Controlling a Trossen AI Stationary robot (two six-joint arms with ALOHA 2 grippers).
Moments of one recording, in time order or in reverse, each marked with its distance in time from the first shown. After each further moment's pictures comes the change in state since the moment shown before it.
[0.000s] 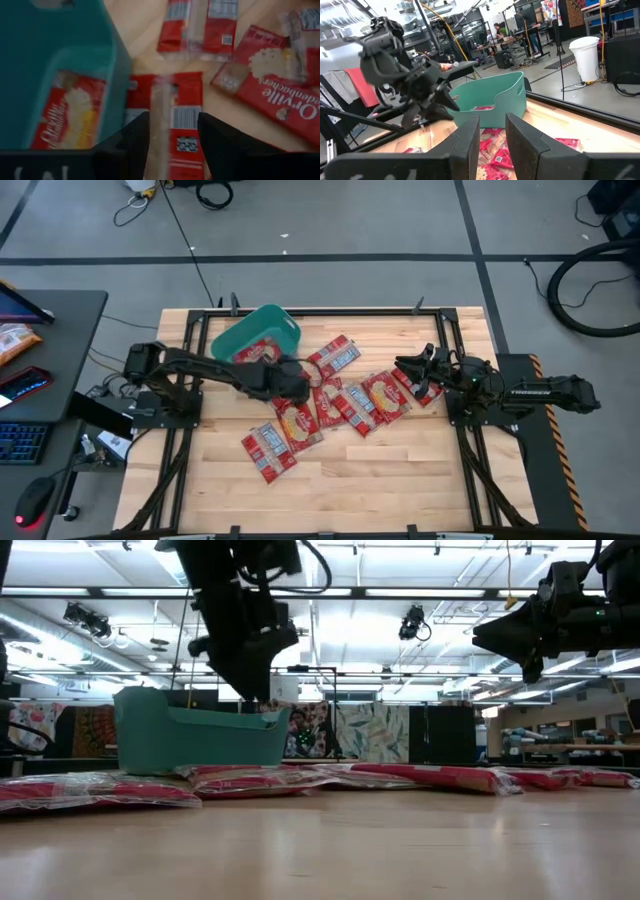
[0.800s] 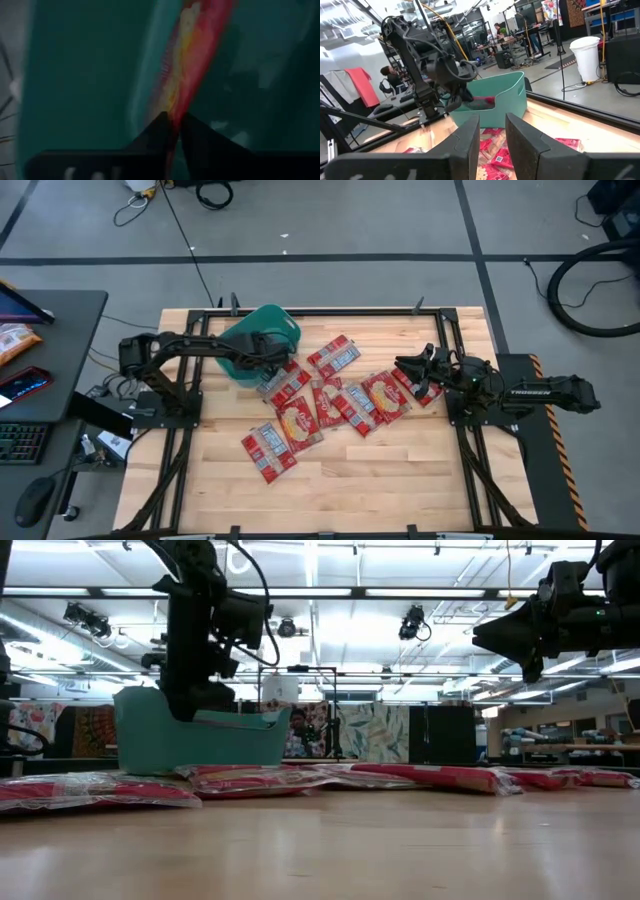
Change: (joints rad) left arm 0.323 -0.068 -0.143 -0.261 0.041 0.066; right arm 0.000 0.000 0.000 0.001 -0.002 0.000
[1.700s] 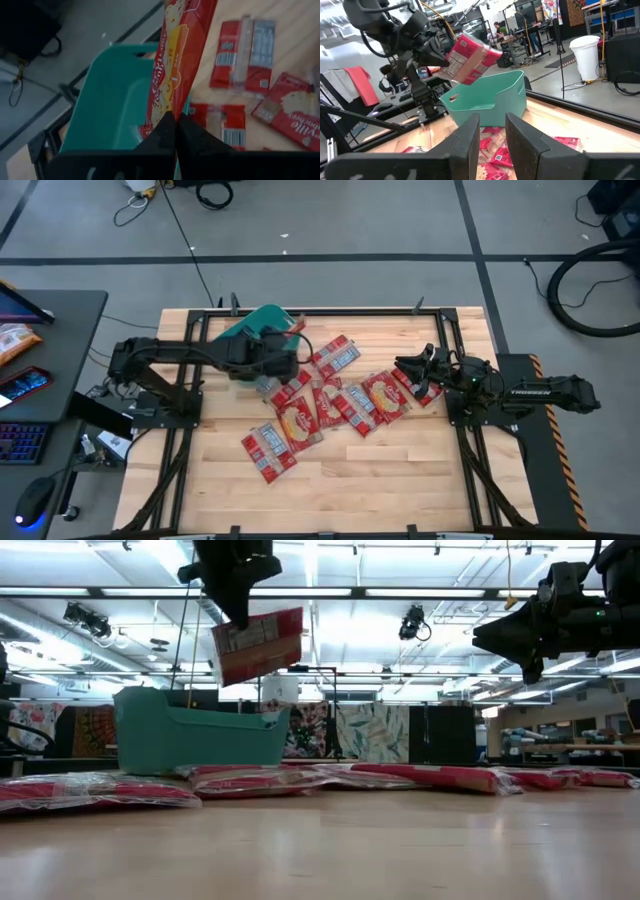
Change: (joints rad) left arm -0.268 -0.064 0.437 -0.181 -0.177 -0.038; right arm 0.000 -0.001 0.000 -0.007 -0.001 0.000
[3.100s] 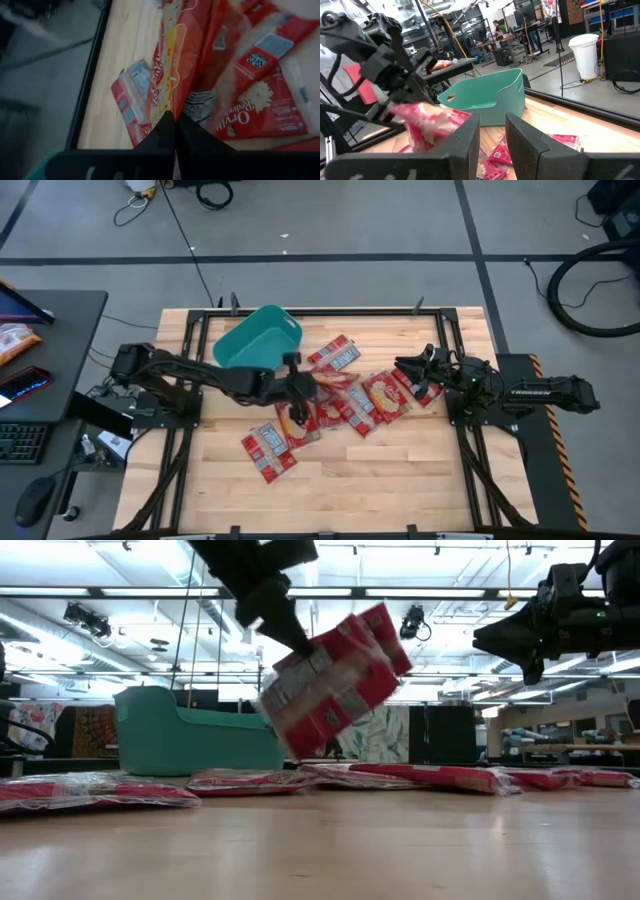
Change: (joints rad) left arm -0.118 0.024 -0.333 0.844 0.177 0.867; right arm 0.000 -0.006 0.000 -0.015 0.001 0.000
